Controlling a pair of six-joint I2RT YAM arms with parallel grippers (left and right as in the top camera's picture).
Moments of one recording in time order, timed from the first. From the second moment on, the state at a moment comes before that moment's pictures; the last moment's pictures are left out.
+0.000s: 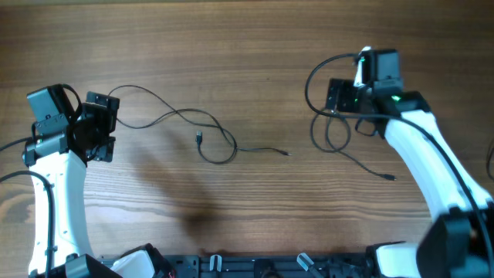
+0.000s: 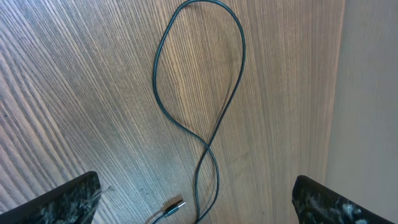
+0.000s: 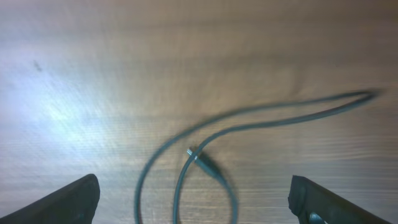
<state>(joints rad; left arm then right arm) 0.38 1.34 1.00 -0.69 0.25 -1.00 0.13 1.58 1.11 -0.57 0.06 0.18</state>
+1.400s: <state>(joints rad) 0.38 1.34 1.00 -0.69 0.25 -1.00 0.23 1.83 1.11 -0.69 -0.08 -0.02</state>
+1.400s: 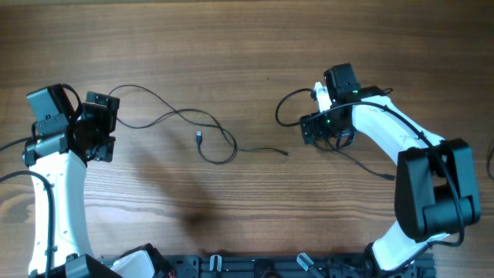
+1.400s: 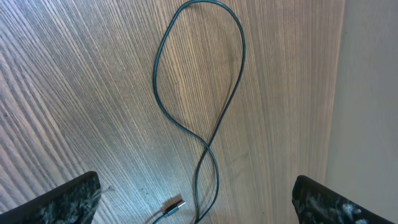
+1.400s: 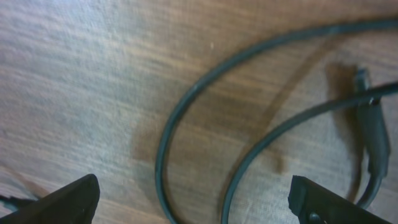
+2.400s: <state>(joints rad) 0.38 1.34 1.00 -0.69 0.25 -1.00 0.24 1.78 1.01 -0.66 0.02 0.29</state>
